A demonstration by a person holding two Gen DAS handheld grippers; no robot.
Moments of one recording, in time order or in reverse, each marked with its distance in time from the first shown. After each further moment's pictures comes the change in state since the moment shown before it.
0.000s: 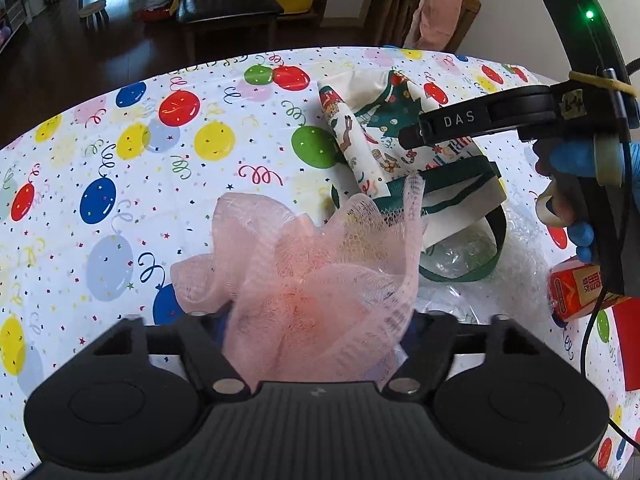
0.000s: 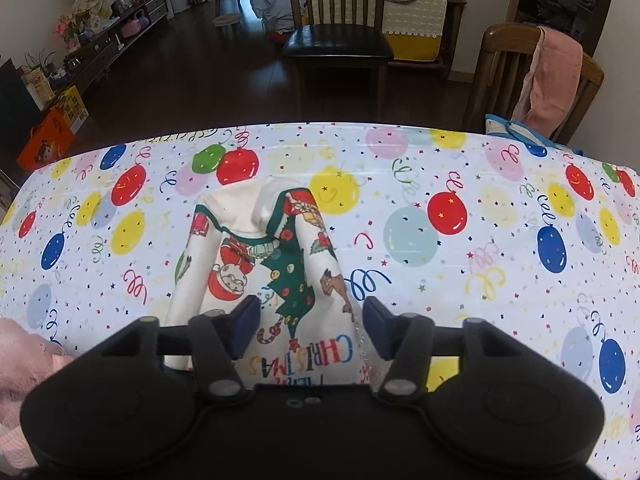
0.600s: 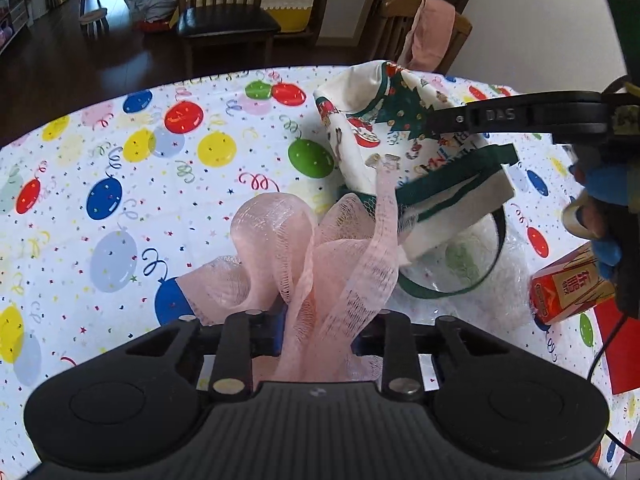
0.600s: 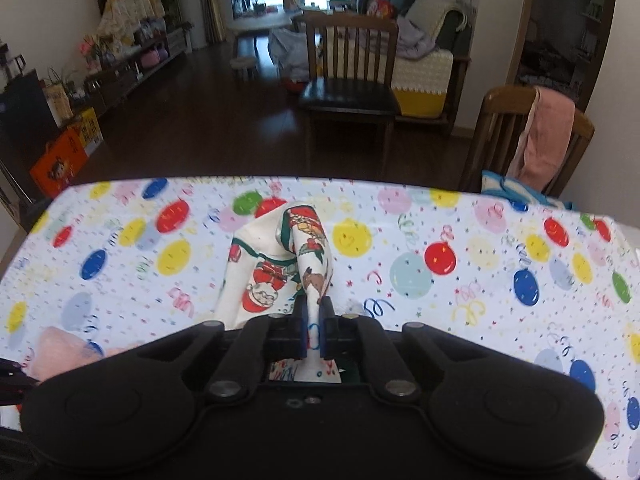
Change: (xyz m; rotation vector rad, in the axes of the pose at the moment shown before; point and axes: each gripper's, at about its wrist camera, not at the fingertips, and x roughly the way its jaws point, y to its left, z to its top) left arm -0.016 0.002 -0.012 -0.022 -0.057 -0.040; right arm -0.067 0.025 -0.010 -0.072 -0.169 -0.003
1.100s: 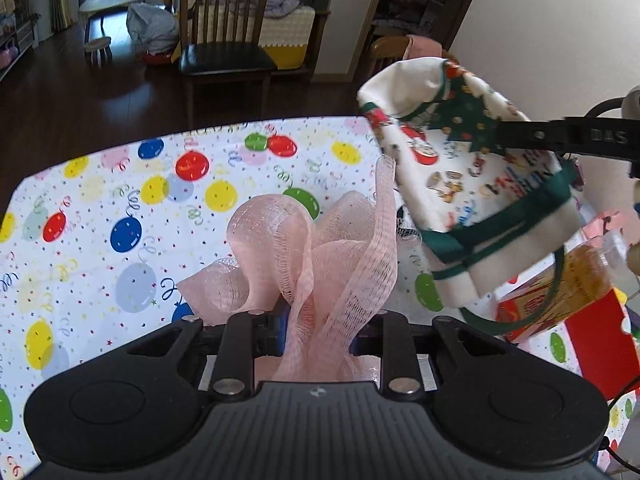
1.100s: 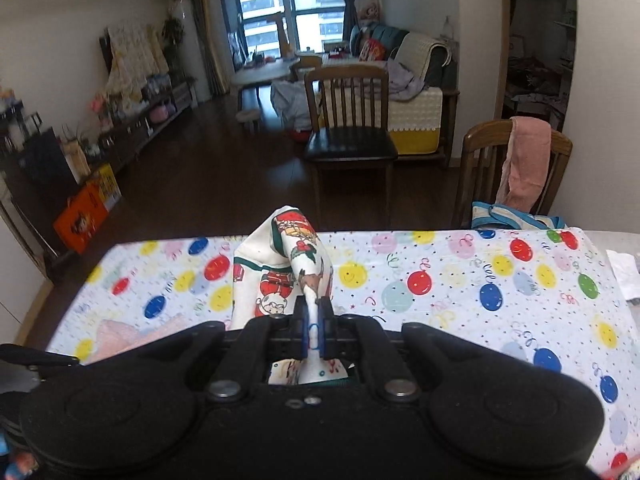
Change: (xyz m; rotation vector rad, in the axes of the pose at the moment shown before) left arm -0.055 -0.009 0.003 0.000 -0.110 -0.011; right arm -0.117 -0.012 0.000 0.096 -0.133 0.052
